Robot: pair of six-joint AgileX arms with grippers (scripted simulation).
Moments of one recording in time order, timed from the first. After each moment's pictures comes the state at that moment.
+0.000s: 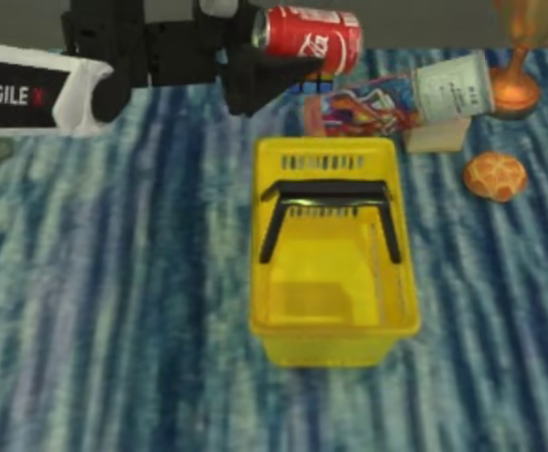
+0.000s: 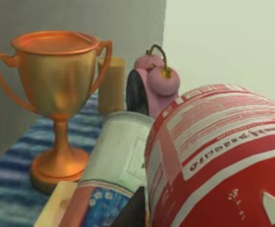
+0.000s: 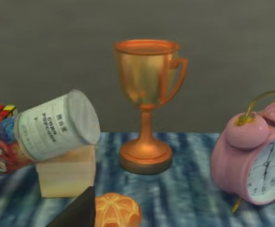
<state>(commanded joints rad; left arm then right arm) -0.30 2.19 1.44 0.56 1.12 0.12 0.00 0.00 0.00 0.00 0.00 0.00</state>
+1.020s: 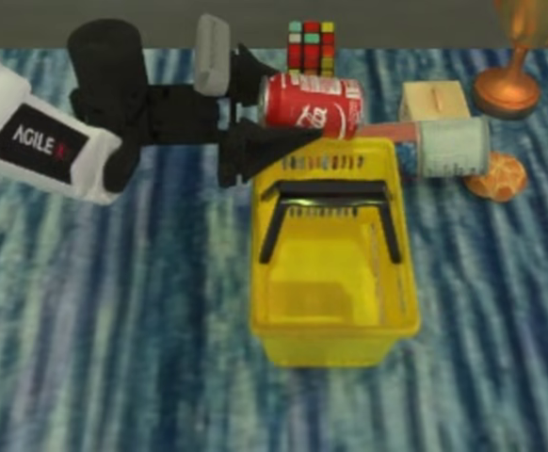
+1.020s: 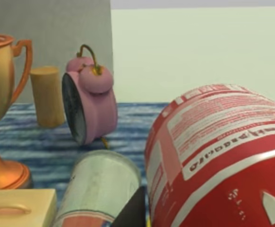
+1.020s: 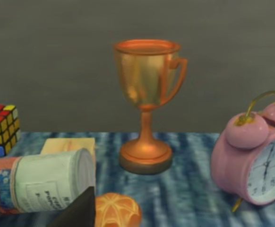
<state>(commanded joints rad) -0.30 2.29 1.28 0.98 1.27 0.04 0.00 0.00 0.00 0.00 0.00 0.00</state>
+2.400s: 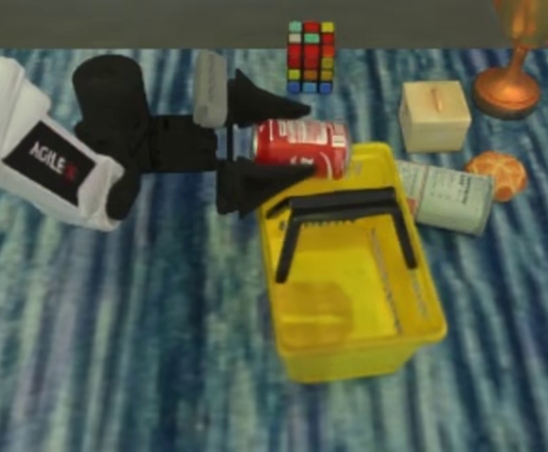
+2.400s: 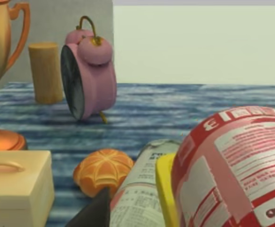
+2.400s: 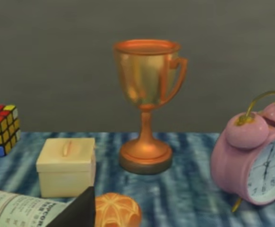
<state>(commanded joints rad) -0.30 2.37 1.26 1.08 1.27 0.04 0.00 0.00 0.00 0.00 0.00 0.00</state>
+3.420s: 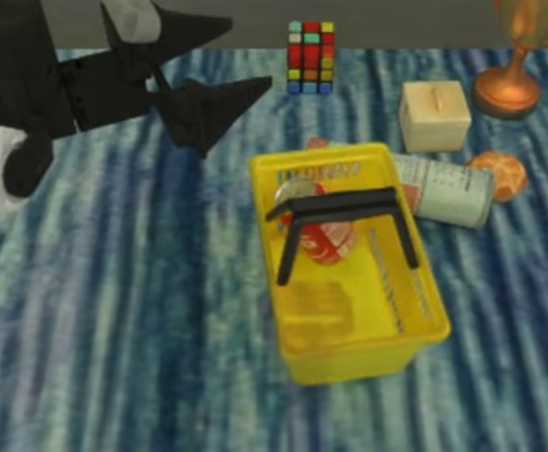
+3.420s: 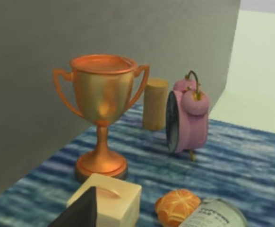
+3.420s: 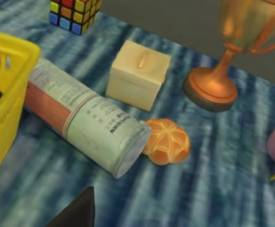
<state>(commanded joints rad) -0.22 1.85 0.97 0.82 0.97 -0.01 0.19 0.52 0.50 -0.37 -0.01 -0.27</state>
